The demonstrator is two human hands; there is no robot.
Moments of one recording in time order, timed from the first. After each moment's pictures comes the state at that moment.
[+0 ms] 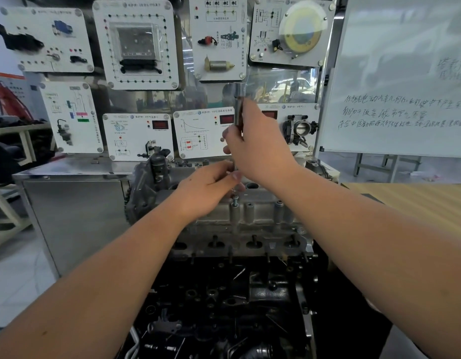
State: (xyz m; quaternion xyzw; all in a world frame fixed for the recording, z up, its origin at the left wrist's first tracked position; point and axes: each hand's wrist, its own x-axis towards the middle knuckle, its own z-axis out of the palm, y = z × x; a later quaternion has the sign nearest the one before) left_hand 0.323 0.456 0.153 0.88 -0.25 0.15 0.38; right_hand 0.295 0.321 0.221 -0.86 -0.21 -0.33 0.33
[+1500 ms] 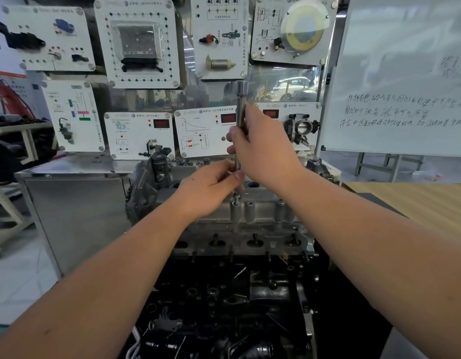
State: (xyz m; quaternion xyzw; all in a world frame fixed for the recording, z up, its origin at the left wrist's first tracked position) left_hand 0.319 0.456 0.153 0.88 -0.25 0.15 0.37; right_hand 0.298 0.316 0.214 -0.85 -0.21 -0.34 0.34
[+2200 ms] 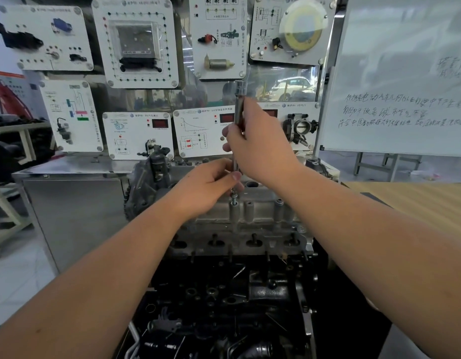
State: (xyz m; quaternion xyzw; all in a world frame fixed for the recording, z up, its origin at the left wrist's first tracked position) left_hand 0.324 0.462 0.154 0.88 -0.26 0.13 0.39; right_hand 0.293 0.319 0.220 -0.85 -0.21 -0.33 0.35
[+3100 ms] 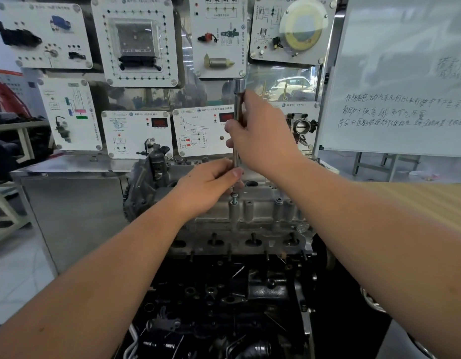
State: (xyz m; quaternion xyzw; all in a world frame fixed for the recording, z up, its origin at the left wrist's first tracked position) left_hand 0.324 0.458 0.151 0.87 -0.25 0.15 0.40; right_hand 0.296 0.318 0.229 -0.86 -0.20 -0.34 0.33
